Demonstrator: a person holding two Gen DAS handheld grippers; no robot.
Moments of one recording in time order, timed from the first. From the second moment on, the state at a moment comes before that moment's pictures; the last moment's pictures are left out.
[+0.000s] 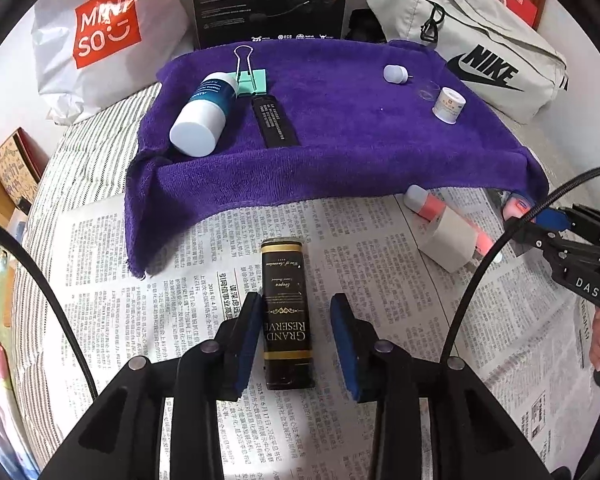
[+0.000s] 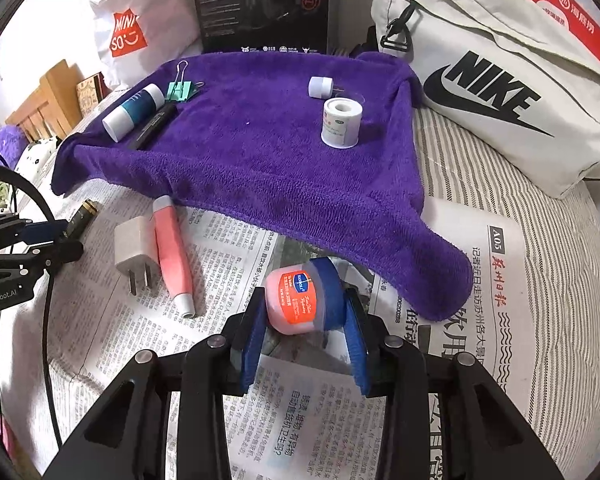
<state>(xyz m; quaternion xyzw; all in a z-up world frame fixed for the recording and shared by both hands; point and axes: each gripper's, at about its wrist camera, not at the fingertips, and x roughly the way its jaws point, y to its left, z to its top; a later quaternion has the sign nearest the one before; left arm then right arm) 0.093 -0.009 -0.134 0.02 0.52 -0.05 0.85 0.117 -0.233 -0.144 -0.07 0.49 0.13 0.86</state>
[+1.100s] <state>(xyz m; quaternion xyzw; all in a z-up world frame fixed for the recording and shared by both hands) 0.091 0.008 -0.096 -0.02 0.51 -0.06 0.86 0.112 -0.240 -0.095 -0.04 0.47 0.15 0.87</state>
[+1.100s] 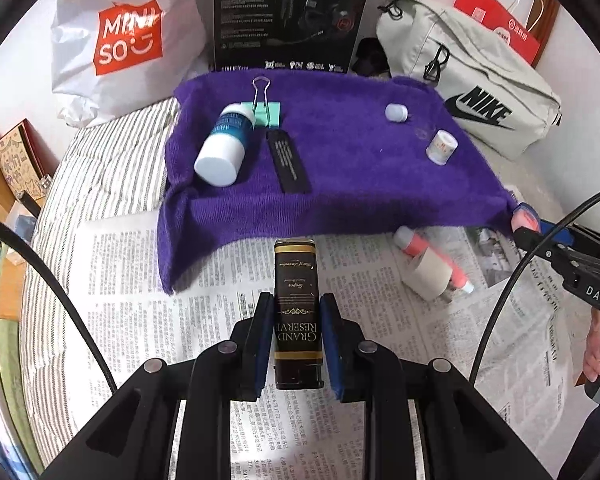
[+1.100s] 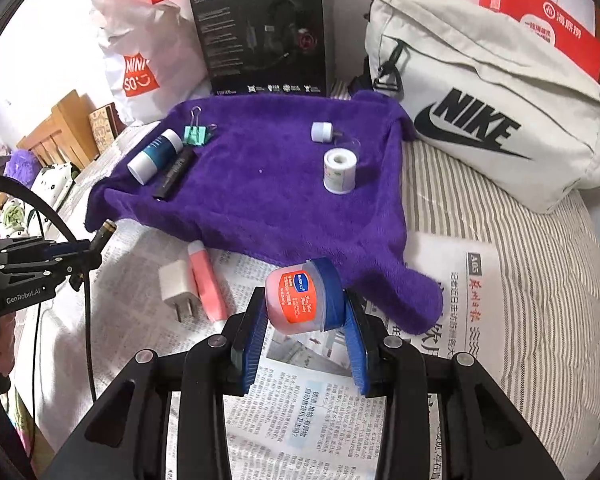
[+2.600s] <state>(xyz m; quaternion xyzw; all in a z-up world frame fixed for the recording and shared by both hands) 0.164 0.026 -0.087 -0.02 0.50 -0.07 0.86 0.227 -0.212 -0.140 -0.09 0.52 0.12 0.84</state>
